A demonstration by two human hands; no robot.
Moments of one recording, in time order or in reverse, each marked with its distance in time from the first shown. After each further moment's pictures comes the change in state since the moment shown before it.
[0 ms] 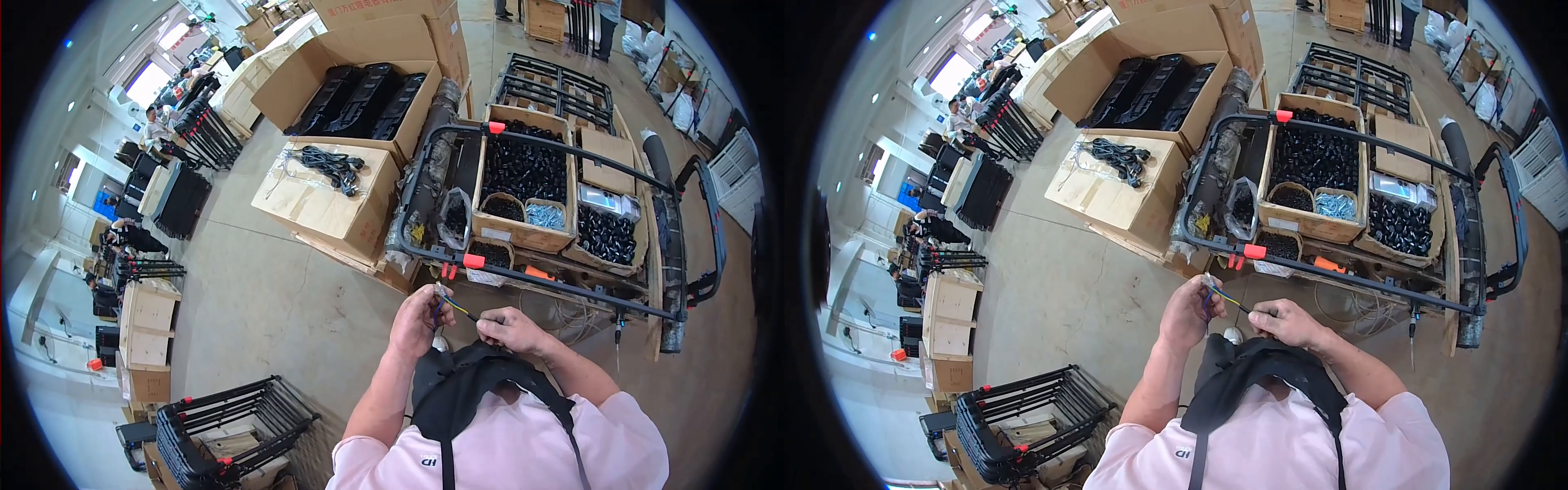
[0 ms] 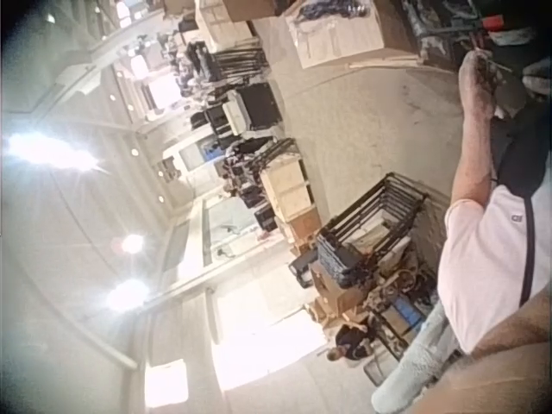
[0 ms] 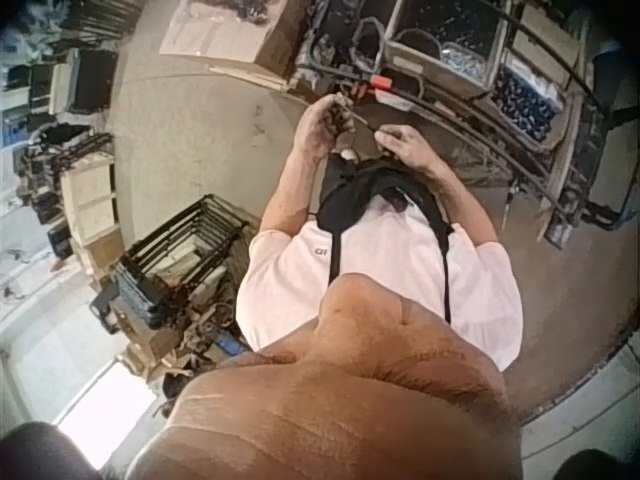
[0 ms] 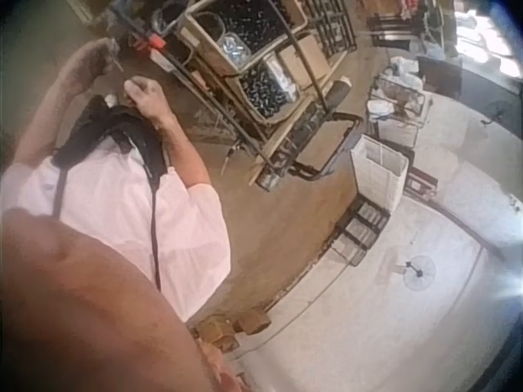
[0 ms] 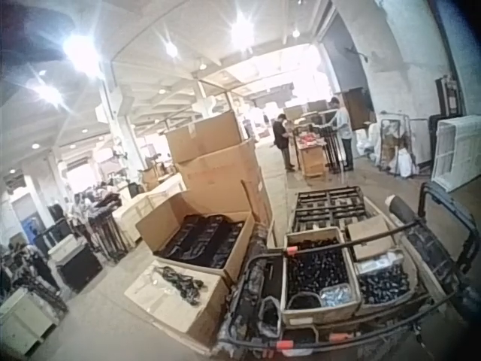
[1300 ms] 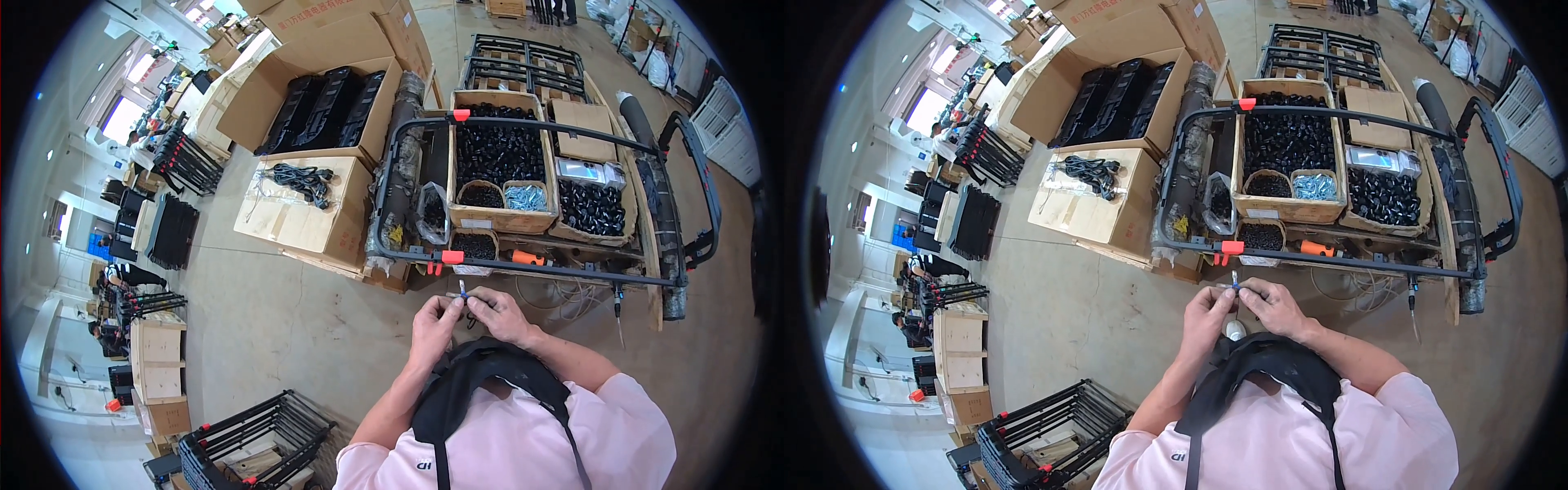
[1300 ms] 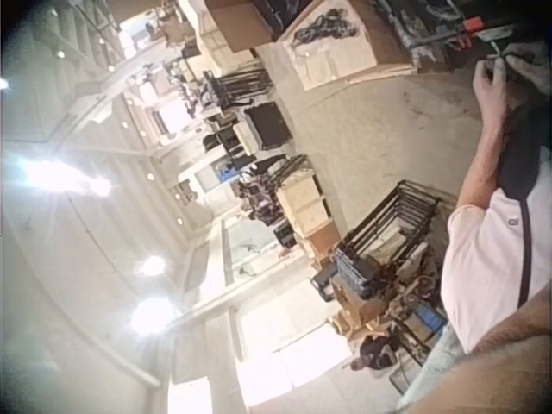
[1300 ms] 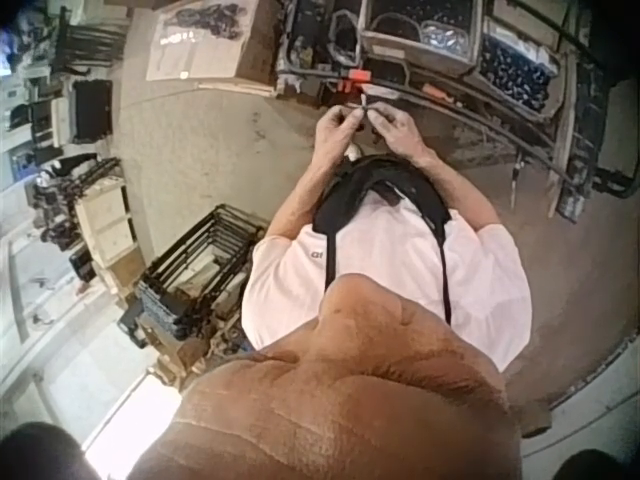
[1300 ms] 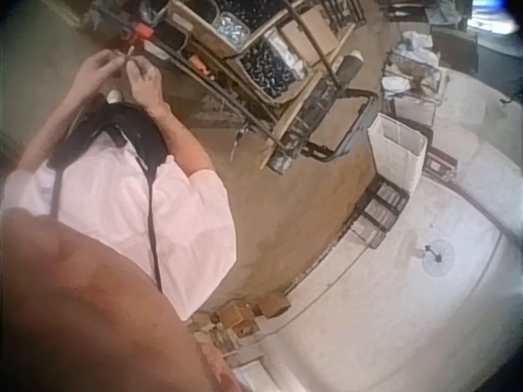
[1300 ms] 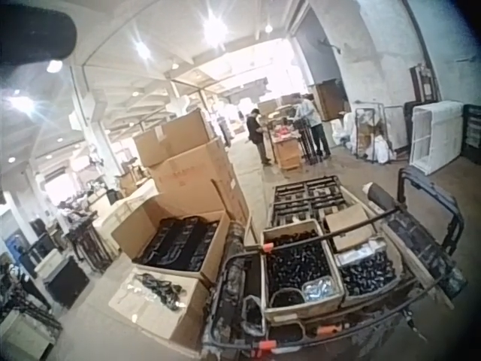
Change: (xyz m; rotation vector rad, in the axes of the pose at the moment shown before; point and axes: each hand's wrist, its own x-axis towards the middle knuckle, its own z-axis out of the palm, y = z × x) left_hand 0.016 -0.063 0.024 0.943 0.138 0.163; right_hand 0.014 0.035 0.000 -0.015 0.437 -0.303
